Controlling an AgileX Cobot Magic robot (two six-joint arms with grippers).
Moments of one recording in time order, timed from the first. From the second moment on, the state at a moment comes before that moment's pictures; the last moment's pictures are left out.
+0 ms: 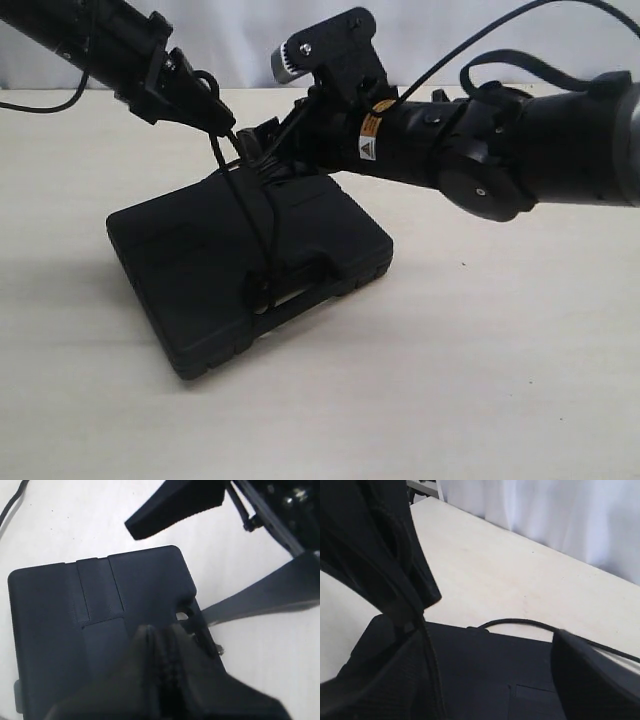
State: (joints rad) left arm -0.01 1.87 -1.50 -0.86 1.22 1.31; right arm 0.61 1.73 -1.03 -0.38 -0.20 0.36
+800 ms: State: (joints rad) left arm -0.01 1.87 -1.50 -0.85 1.21 1.28; right arm 0.61 1.89 -1.03 -0.26 -0.40 0.36
